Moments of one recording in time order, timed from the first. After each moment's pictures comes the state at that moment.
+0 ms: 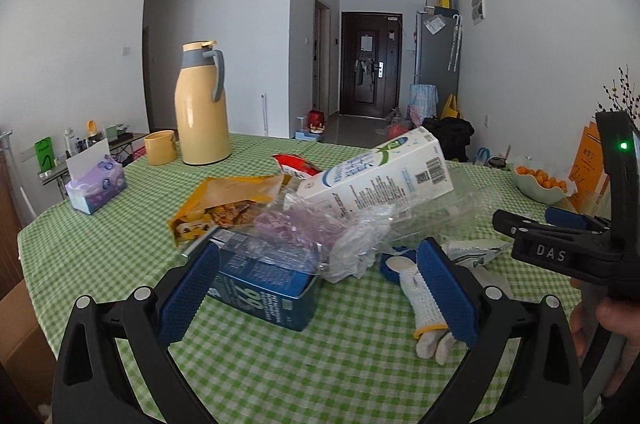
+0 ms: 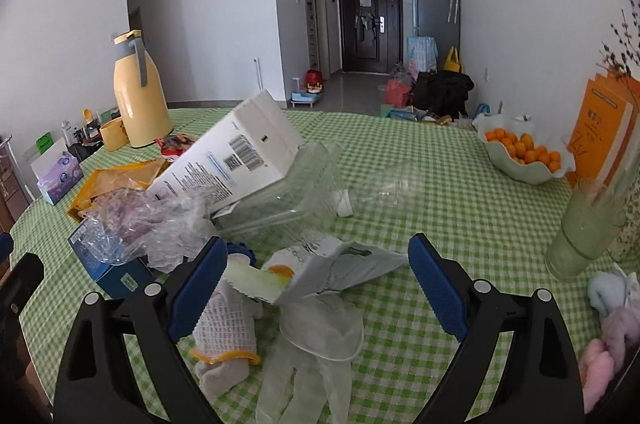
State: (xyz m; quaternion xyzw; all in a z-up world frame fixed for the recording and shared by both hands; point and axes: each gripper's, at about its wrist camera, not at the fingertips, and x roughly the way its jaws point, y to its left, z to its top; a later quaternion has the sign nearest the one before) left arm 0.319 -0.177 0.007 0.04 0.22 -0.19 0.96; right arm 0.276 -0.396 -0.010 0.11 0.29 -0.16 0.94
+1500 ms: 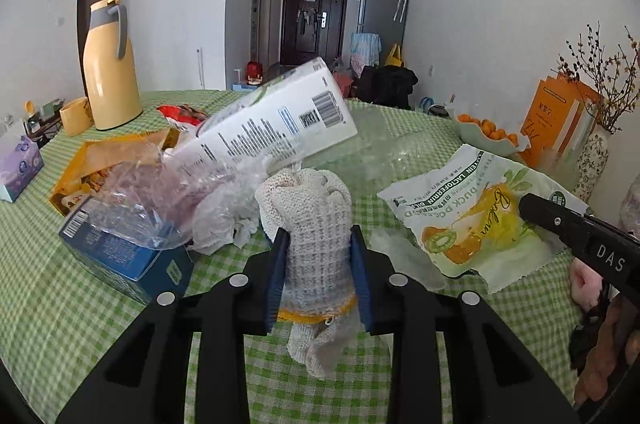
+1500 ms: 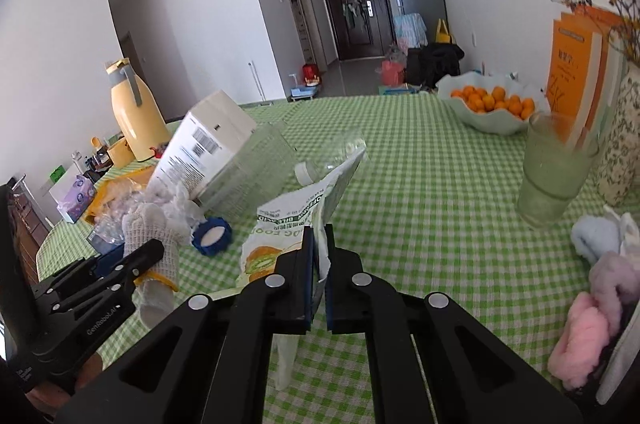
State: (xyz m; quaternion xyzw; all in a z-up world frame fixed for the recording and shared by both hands) left arm 0.334 -0.266 -0.019 0.05 0.30 -0.29 0.91; right arm 0.202 -0.431 0.000 0.16 0.26 -0.14 0.94
